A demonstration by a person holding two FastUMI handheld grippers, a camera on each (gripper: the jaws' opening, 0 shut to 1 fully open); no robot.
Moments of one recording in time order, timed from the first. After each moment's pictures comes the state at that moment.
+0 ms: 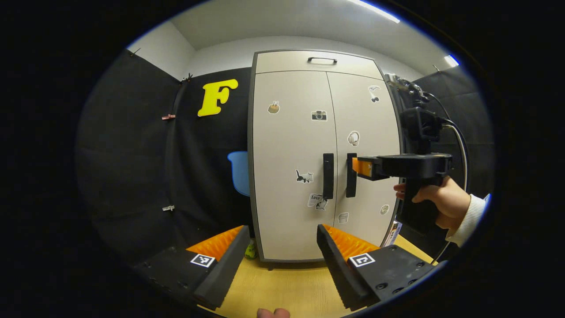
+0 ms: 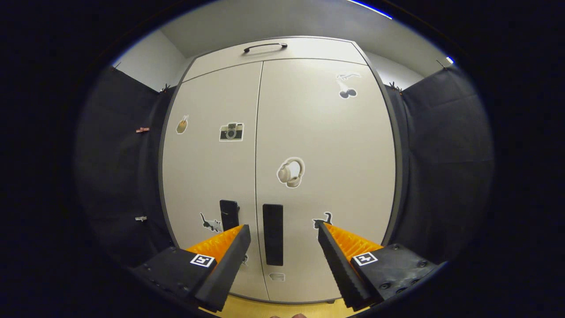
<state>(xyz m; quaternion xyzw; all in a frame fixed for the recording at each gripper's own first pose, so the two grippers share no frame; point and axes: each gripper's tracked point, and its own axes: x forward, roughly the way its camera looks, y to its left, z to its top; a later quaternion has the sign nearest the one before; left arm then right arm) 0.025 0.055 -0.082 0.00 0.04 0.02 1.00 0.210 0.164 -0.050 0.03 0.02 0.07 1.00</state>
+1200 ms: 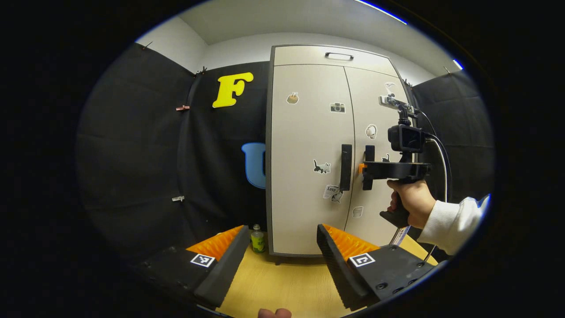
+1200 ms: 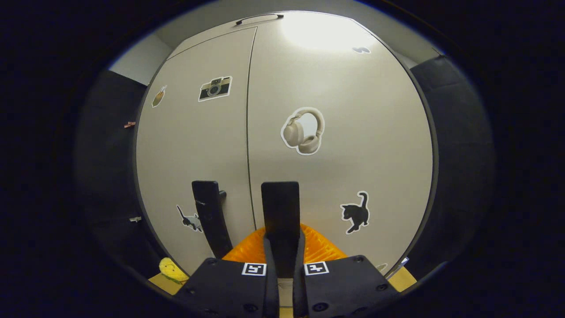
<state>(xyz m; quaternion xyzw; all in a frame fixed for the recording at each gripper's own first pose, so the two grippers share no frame) 0.007 0.080 -0.098 -0.01 0.05 0.06 1.00 0.262 0.185 -0.094 0.05 0.06 0.06 1.00</state>
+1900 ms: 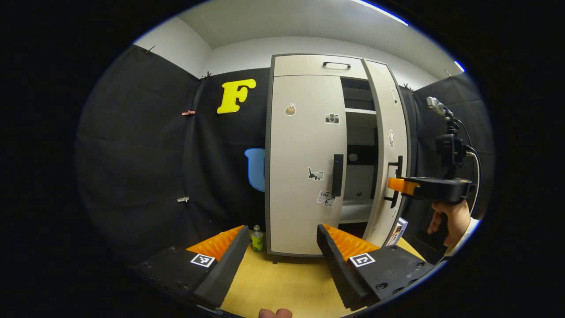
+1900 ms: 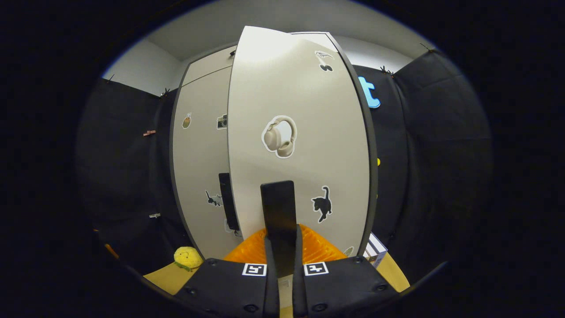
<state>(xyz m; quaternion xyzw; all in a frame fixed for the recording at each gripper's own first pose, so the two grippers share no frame) -0.024 0.050 -0.078 -0.03 0.05 0.07 1.00 0.199 0.131 -0.076 0.08 0.05 0.09 0.99</state>
